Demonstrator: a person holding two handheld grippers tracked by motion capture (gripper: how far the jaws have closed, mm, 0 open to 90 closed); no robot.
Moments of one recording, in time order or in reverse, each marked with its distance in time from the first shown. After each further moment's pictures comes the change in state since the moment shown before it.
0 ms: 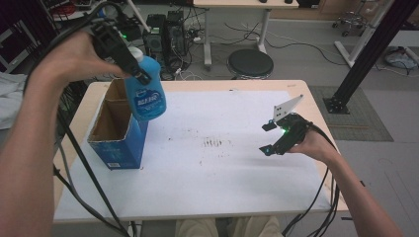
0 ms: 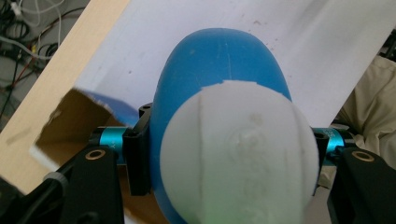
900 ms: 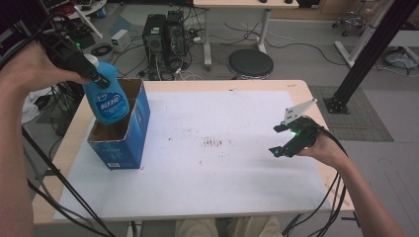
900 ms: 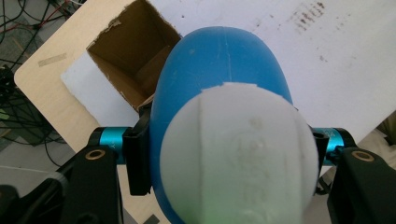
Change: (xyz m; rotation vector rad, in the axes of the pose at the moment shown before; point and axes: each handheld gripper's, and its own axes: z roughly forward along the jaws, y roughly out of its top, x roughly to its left) left arm 0.053 -0.071 0.011 0.041 0.097 -0.180; right arm 0.003 -0.024 -0.015 0.021 -0.078 0.045
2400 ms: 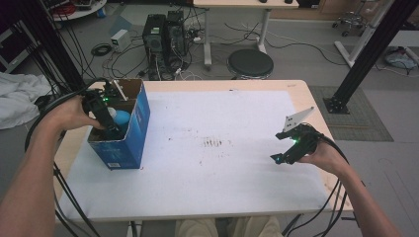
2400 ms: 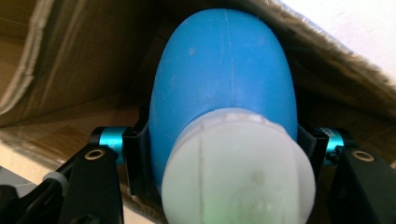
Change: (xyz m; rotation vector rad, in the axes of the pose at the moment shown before) left arm 0.000 -0.042 0.139 0.218 -0.089 0.278; right arm 0.006 -0.017 0.010 0.045 -0.004 0.025
